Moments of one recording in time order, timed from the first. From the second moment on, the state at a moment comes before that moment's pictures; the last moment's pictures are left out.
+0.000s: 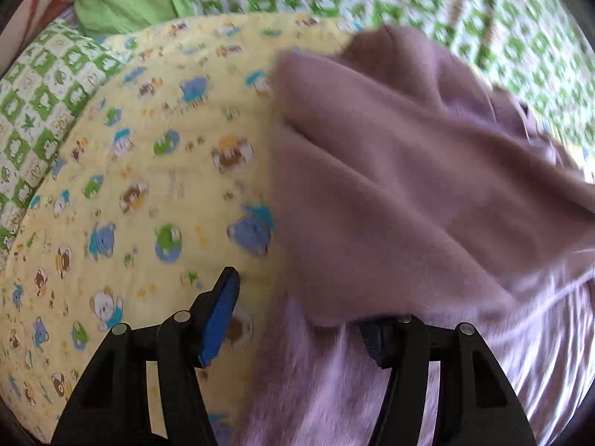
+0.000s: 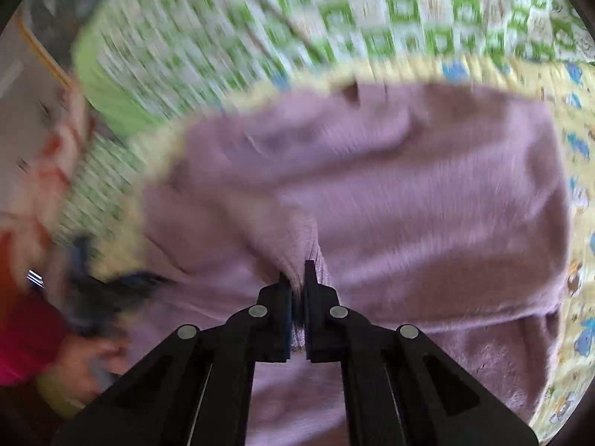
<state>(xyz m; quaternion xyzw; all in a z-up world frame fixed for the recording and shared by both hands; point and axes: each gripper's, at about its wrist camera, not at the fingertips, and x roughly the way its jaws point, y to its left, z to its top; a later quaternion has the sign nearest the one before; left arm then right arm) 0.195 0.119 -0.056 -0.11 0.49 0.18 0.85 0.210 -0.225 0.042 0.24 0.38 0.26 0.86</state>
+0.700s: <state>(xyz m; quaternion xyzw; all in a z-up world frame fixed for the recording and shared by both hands) 0.162 0.174 -0.074 -0.29 0.44 0.25 0.81 0.258 -0.316 -0.019 0.24 0.49 0.17 0.82</state>
